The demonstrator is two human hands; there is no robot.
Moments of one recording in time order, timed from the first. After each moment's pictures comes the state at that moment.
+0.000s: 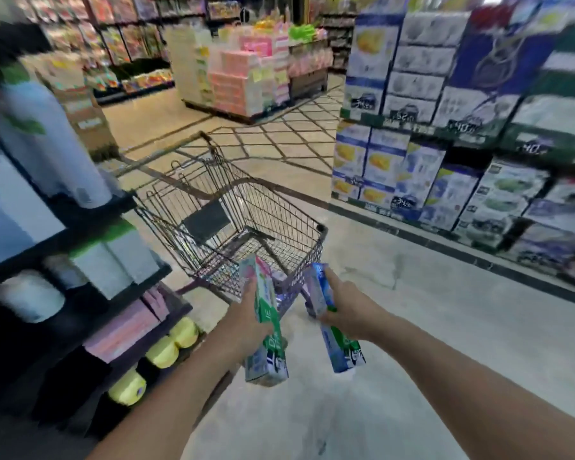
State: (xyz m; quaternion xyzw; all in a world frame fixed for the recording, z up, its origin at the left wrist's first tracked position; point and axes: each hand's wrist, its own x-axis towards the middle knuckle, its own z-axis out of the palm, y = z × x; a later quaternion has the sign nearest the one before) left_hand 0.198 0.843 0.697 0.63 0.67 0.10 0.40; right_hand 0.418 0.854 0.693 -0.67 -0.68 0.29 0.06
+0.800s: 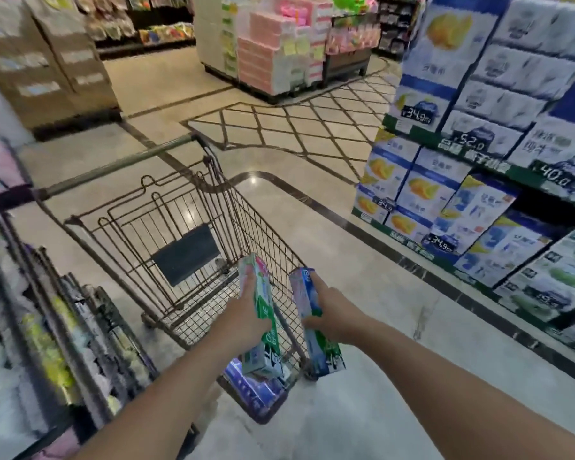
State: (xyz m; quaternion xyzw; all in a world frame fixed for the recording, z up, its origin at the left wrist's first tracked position) left_hand 0.236 1.242 0.644 0.58 0.69 0.10 0.42; right_hand 0.430 1.275 0.646 -0.63 -0.68 0.38 0.03
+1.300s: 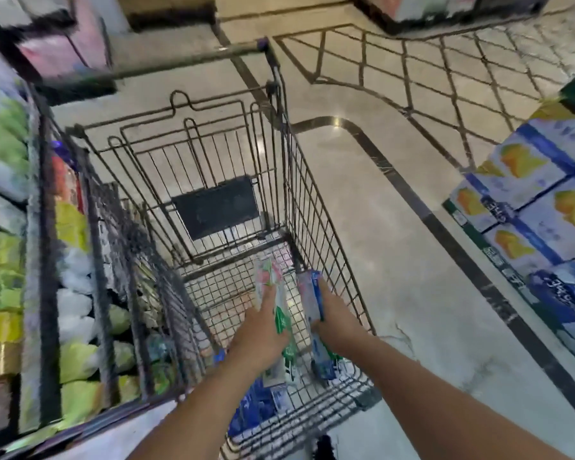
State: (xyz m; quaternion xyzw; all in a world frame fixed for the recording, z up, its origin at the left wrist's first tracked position) left_hand 0.255 1.360 0.461 0.42 0.80 0.11 0.42; right_hand 0.394 1.452 0.465 -0.55 -0.71 0.43 -0.09
